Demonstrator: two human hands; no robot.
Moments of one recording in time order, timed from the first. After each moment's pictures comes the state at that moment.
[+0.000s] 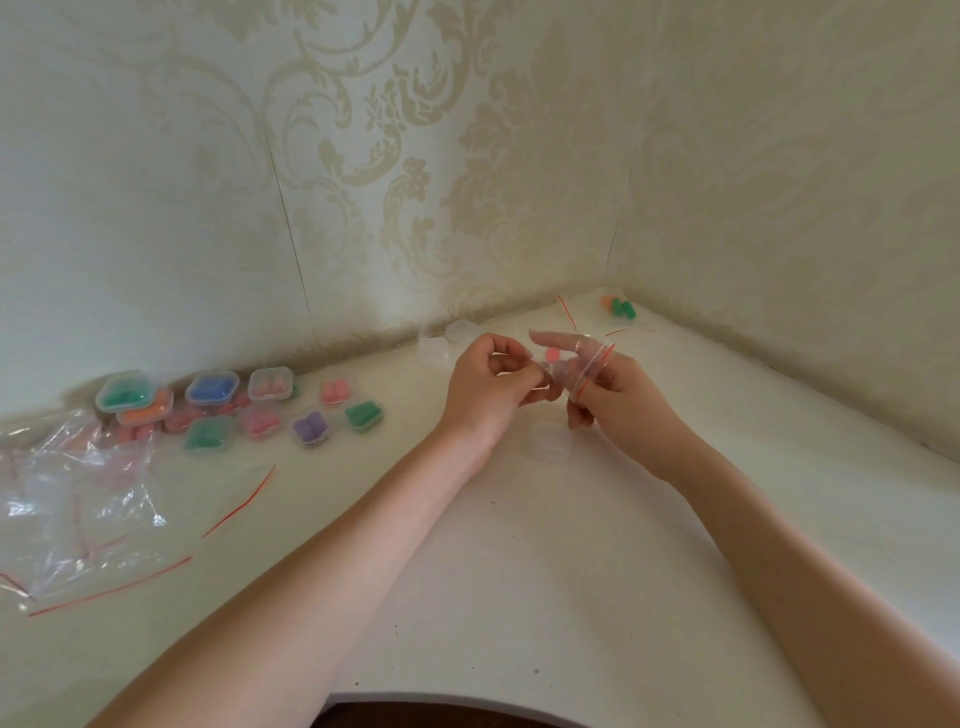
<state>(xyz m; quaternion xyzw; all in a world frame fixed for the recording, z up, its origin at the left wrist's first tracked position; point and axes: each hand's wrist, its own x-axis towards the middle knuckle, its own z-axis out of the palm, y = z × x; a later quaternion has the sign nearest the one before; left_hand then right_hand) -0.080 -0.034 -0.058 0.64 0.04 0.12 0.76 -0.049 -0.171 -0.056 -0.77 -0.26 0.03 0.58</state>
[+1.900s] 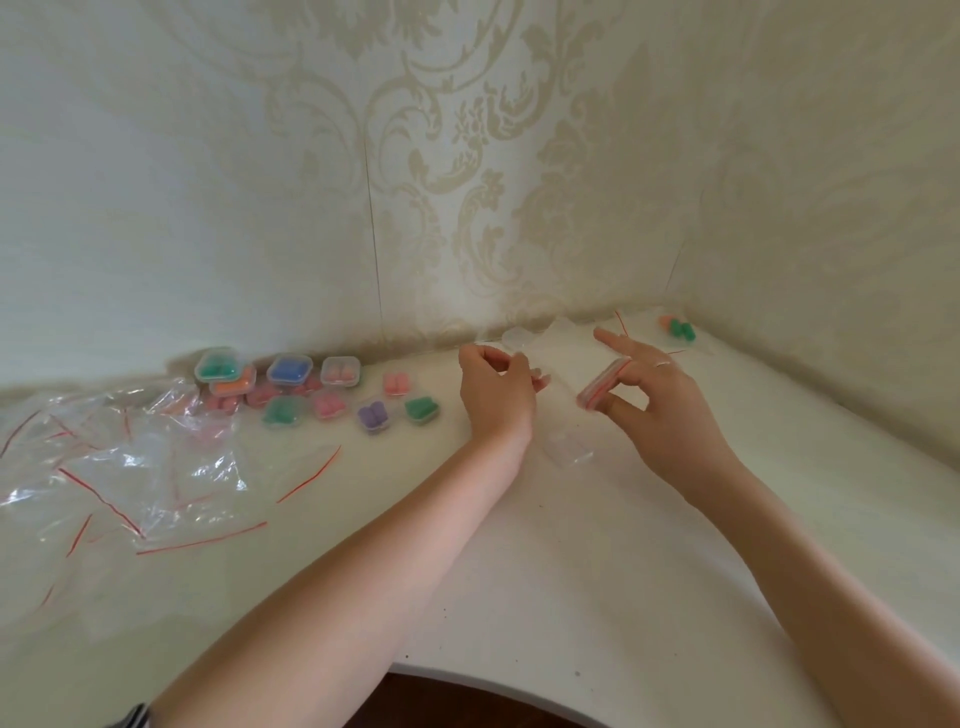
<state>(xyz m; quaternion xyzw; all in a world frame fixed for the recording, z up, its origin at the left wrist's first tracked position) -0.071 -0.019 -0.062 0.53 0.23 0.27 0.77 -0.059 -0.162 -0.049 -0.85 -0.32 -0.12 0.40</state>
